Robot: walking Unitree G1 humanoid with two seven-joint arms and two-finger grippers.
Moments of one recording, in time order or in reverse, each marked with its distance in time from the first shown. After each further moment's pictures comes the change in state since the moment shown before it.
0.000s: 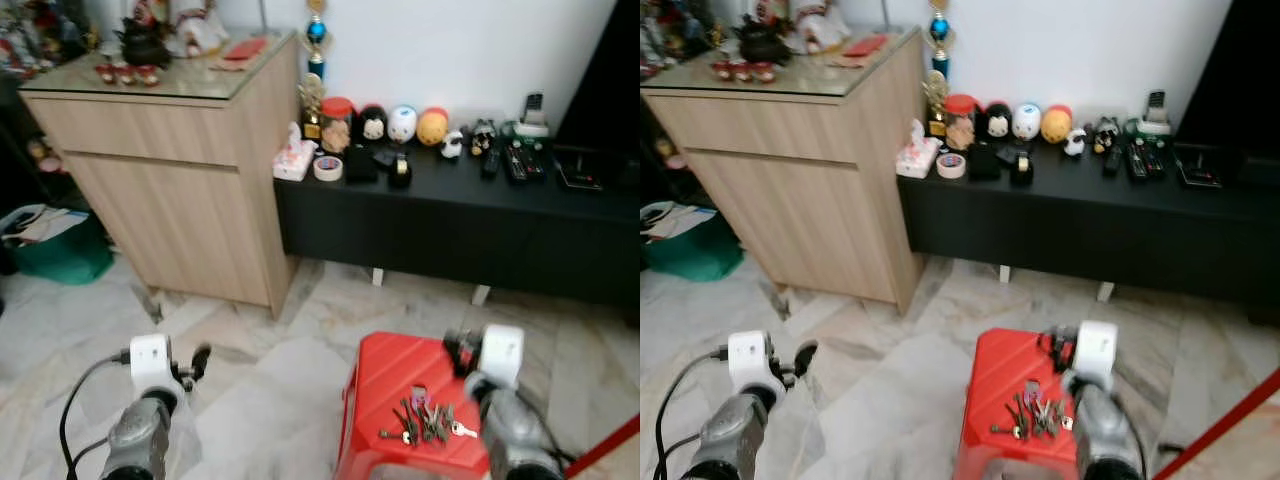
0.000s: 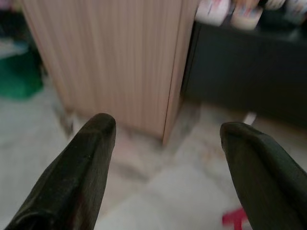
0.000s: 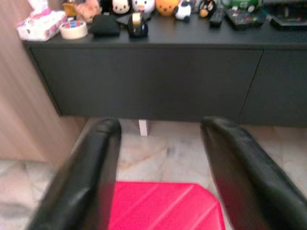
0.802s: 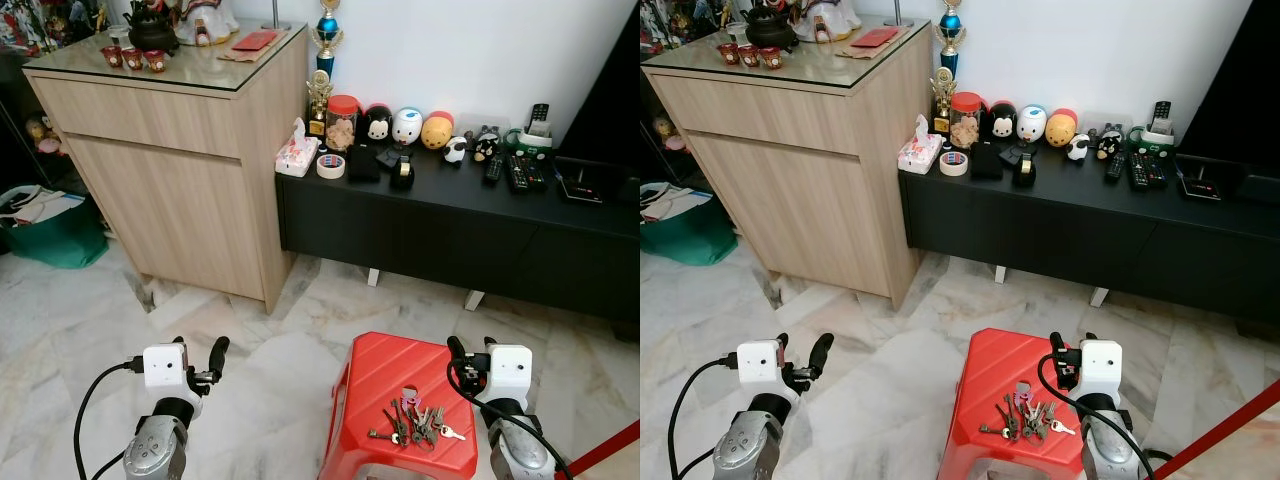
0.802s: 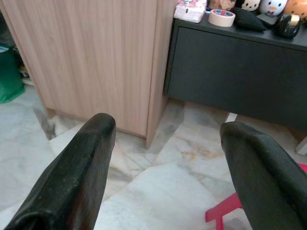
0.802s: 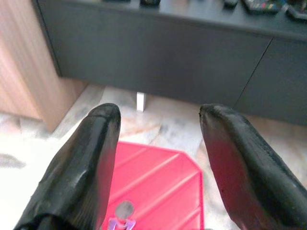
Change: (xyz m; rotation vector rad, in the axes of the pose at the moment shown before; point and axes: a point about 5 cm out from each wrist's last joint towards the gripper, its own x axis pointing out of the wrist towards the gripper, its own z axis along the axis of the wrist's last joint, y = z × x) left arm -0.029 -0.017 -0.012 0.018 -0.072 -0.036; right arm -0.023 -0.002 -0.019 -0.089 0.007 0.069
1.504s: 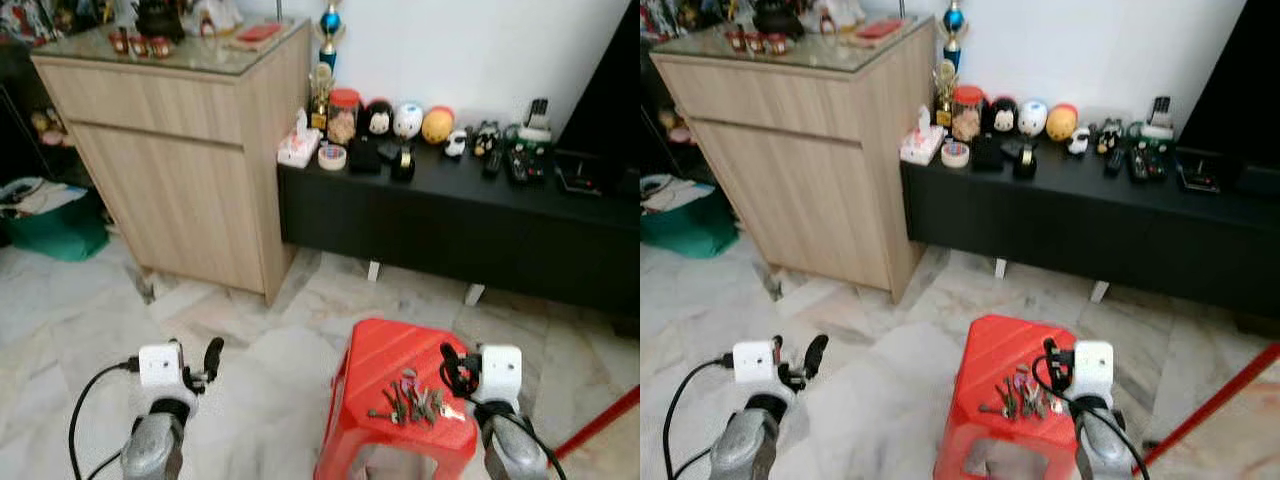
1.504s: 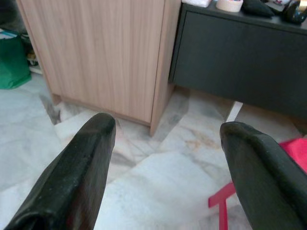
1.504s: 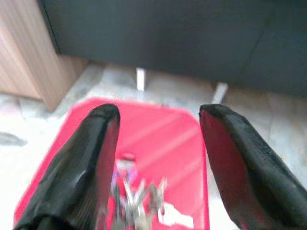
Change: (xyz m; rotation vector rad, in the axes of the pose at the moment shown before) left arm 0.000 0.001 -0.003 -0.010 0.025 0.025; right arm -0.001 -0.002 -0.010 0.033 0.070 -0.020
